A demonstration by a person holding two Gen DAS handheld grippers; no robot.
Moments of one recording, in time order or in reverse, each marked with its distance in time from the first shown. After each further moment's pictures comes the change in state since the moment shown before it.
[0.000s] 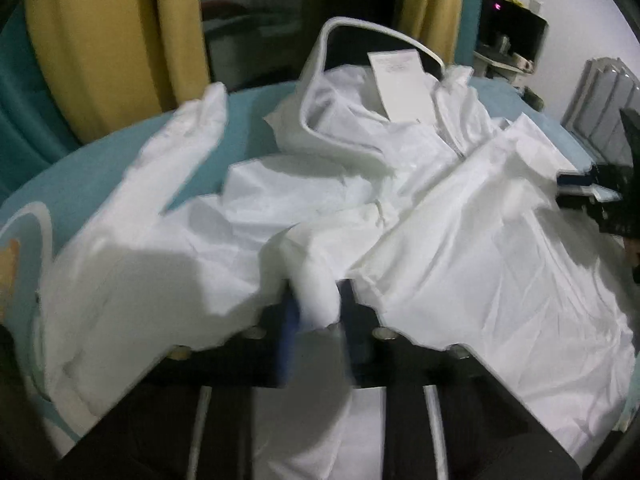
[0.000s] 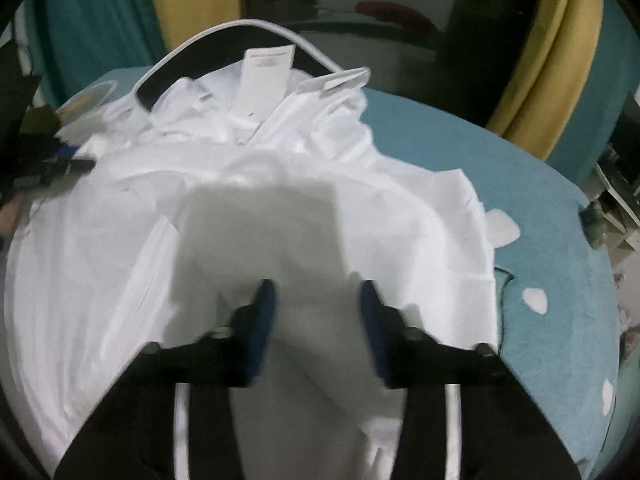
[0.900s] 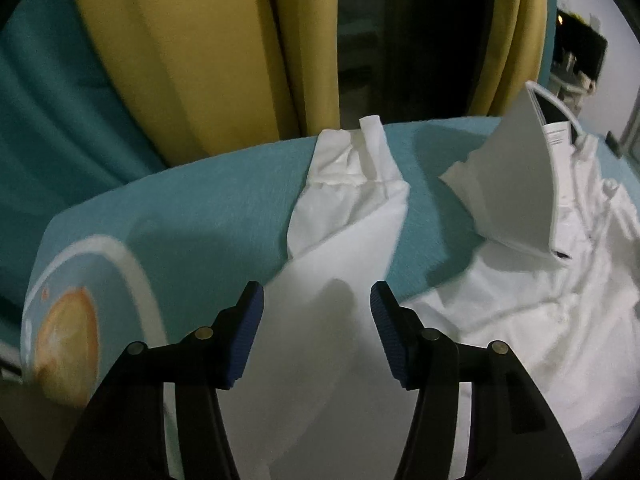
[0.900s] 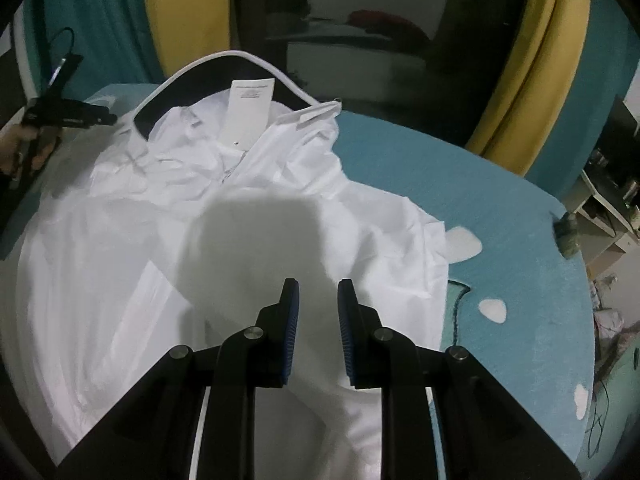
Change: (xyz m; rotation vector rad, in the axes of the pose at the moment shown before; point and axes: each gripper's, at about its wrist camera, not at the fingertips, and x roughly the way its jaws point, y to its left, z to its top) left arm 0.032 0.128 0.062 -0.057 0.032 0.172; right arm -0.028 -0.017 -0.002 0.026 -0.042 -0.045
